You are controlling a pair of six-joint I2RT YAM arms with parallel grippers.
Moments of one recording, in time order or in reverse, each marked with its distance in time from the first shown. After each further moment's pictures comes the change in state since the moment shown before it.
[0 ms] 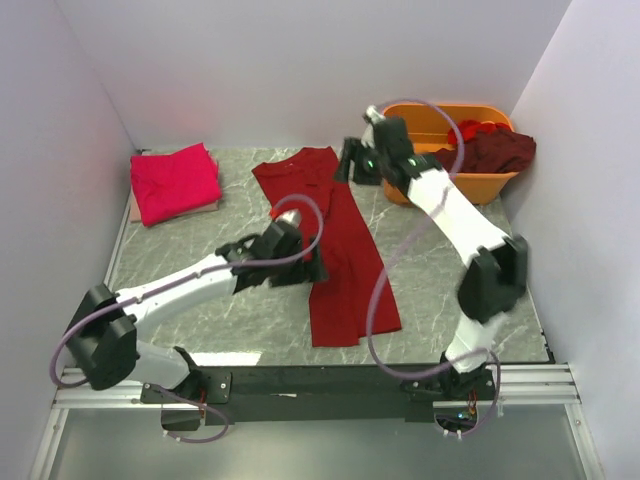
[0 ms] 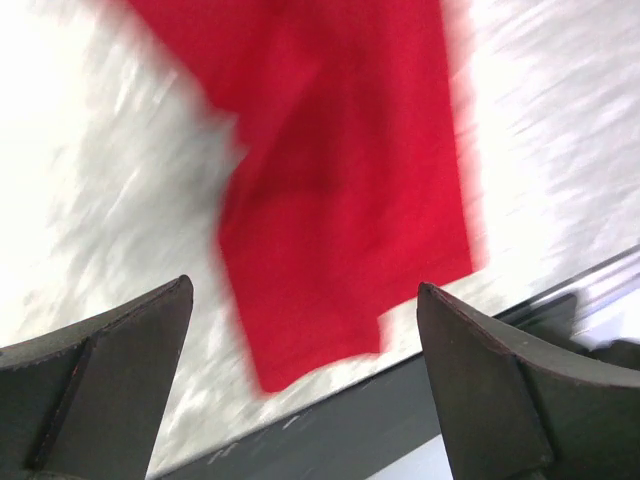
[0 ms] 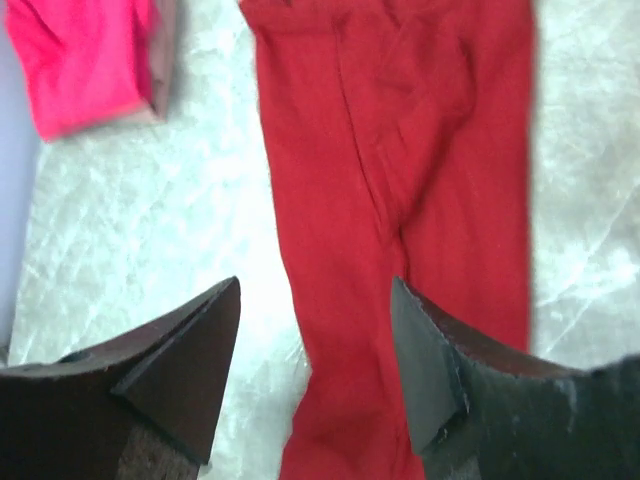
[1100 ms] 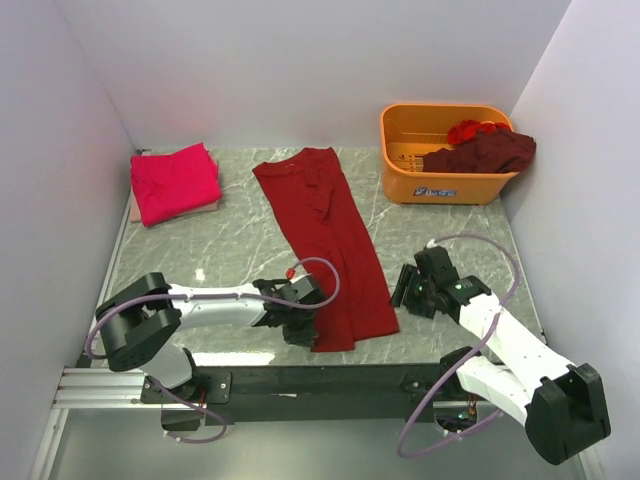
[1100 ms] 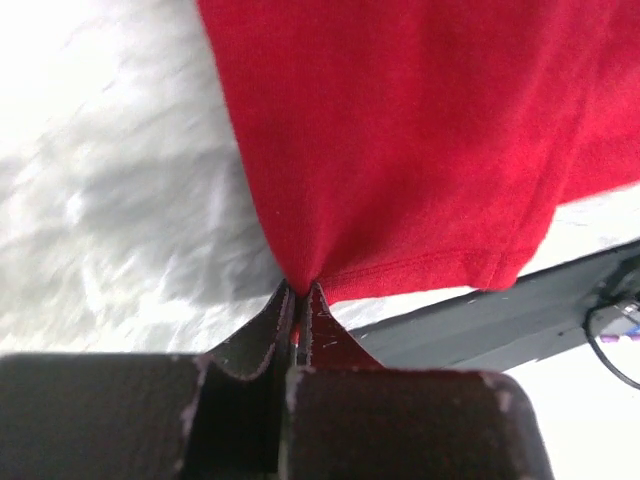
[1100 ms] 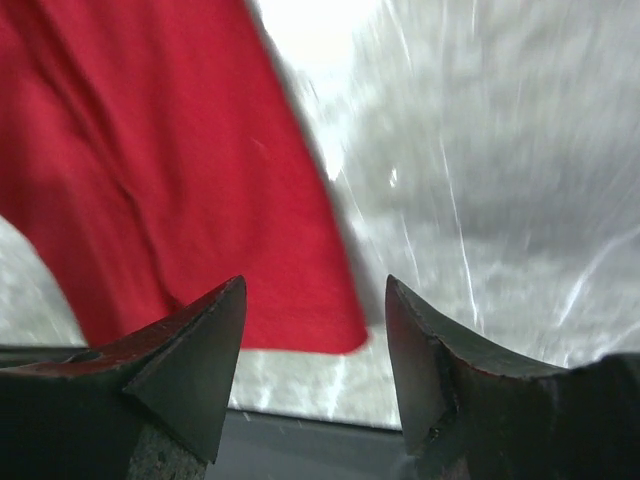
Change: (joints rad) left arm -0.254 0.139 -0.246 0.031 0.096 -0.277; right arm -0.027 -0.907 -1.216 -0.088 0.179 0.299
